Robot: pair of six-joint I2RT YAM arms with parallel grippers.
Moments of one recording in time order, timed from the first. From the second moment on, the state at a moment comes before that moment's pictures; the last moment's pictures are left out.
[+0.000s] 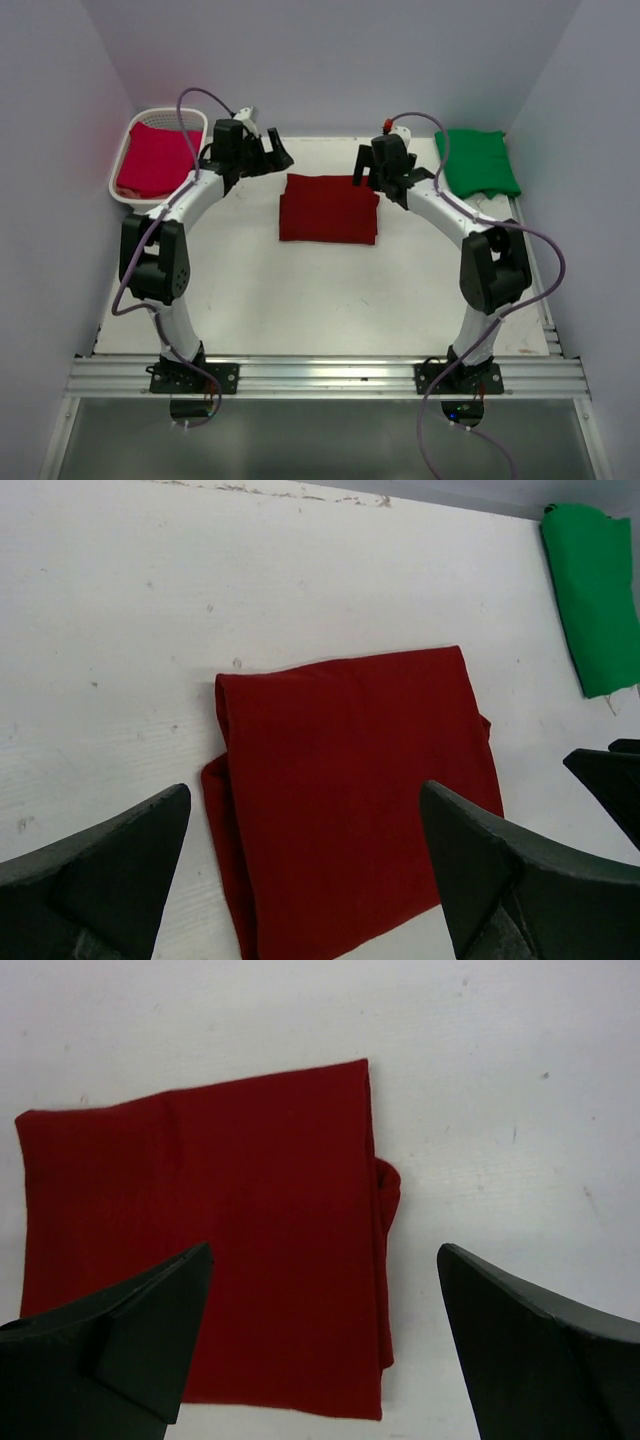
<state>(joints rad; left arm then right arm) -0.21 1.89 1.49 -0.14 0.27 -0.42 0.42 1.86 1.48 -0.31 0.35 0.44</state>
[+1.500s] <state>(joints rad) -0.45 2.07 1.58 -0.07 0.42 -0.36 0.22 2.00 1.26 -0.05 -0.31 0.60</state>
